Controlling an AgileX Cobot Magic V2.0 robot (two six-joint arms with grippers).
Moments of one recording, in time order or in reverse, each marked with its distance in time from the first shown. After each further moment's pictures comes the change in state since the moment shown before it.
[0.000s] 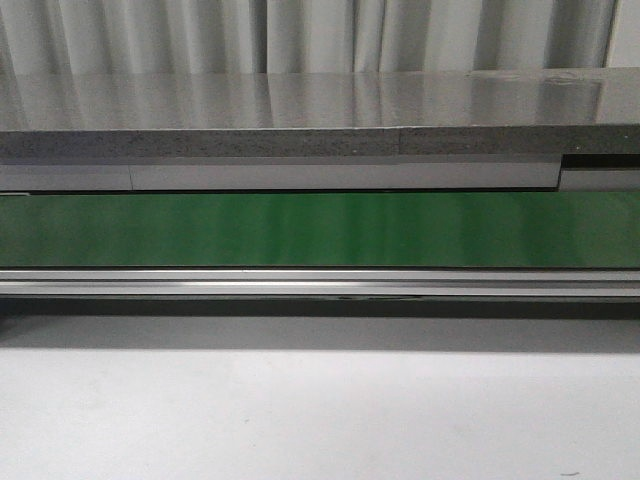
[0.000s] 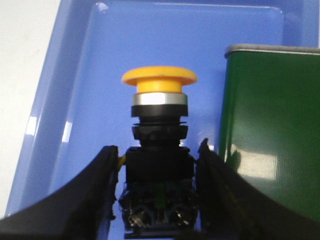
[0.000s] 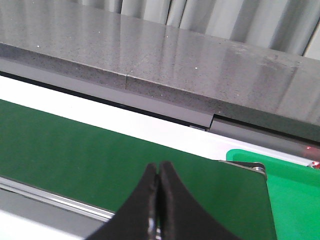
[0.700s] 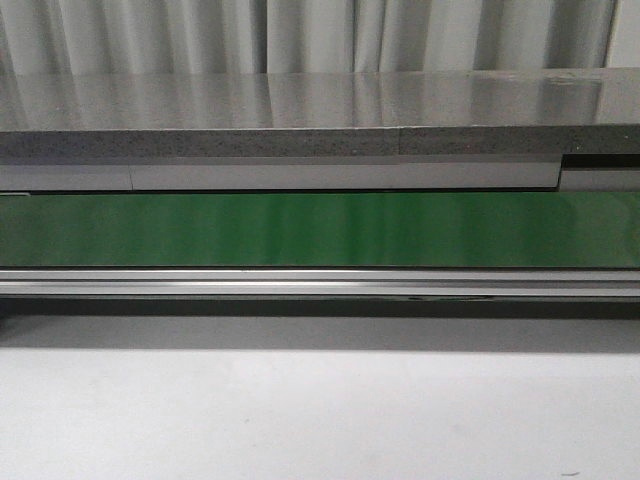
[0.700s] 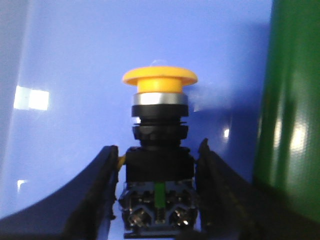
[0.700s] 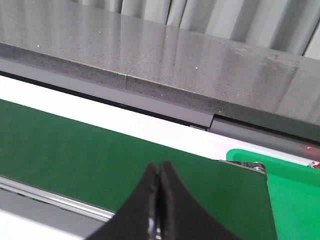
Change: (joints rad) left arm 0.018 0.201 0.000 0.015 -0.071 0.000; right arm 0.000 0.000 0.000 0.000 0.002 0.000
